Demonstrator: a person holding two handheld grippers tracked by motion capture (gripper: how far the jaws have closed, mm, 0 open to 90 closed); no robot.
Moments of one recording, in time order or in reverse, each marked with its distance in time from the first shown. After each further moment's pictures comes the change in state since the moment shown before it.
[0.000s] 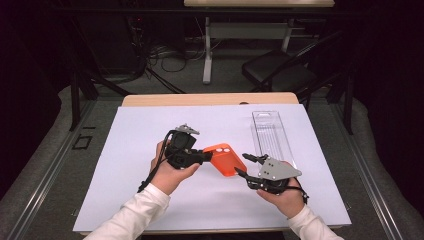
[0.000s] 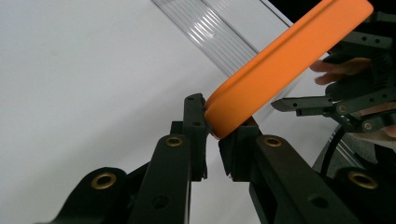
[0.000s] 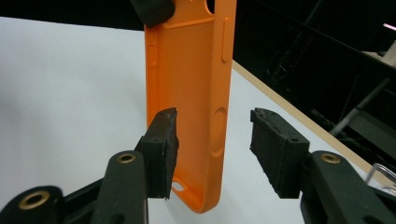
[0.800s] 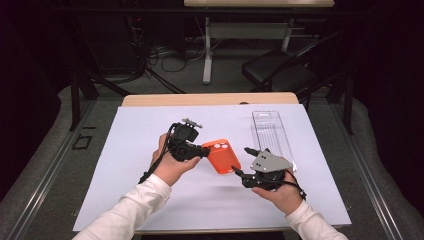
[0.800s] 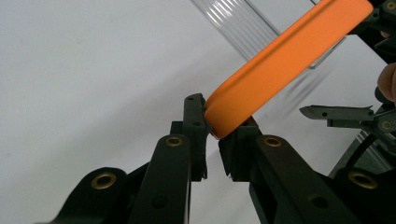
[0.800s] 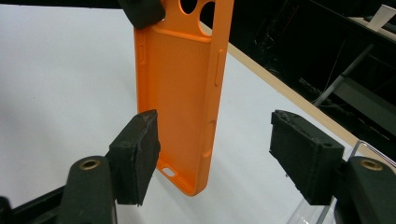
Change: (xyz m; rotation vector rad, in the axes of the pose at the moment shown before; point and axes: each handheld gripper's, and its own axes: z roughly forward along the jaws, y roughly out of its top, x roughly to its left) left arm 0.006 0.019 0.007 0.102 0.083 -0.008; right arm 0.001 0.021 0.010 0.127 -0.064 0.045
